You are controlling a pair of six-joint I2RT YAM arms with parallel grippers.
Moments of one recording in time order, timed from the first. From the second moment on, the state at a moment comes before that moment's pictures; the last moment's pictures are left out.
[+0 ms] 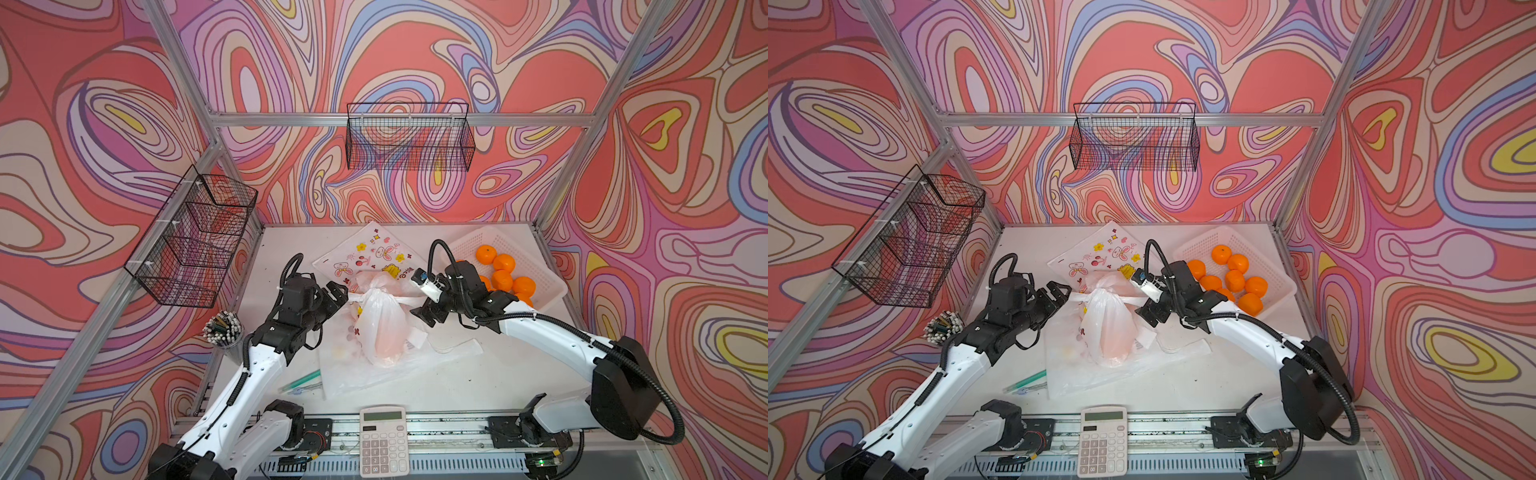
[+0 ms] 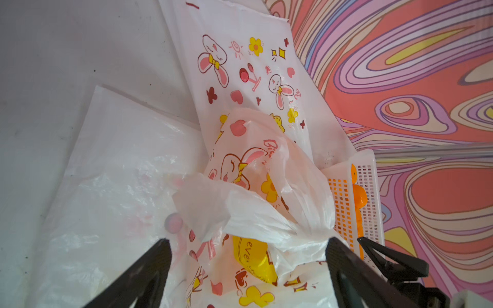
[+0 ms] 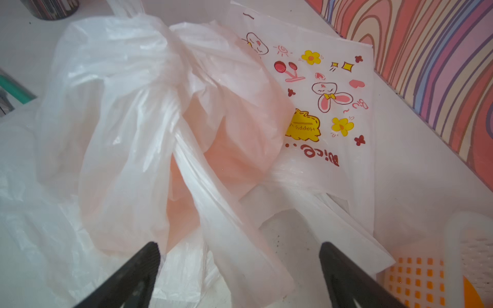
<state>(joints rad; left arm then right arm) -0.26 0.97 0.72 -0.41 0.10 -1.03 0.61 1.43 0.98 -0.29 -0.22 -0.42</state>
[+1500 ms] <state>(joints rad) -0.27 1.11 0.68 -0.15 0.09 -1.04 0.56 1.42 0.96 -0.33 0.02 -0.27</state>
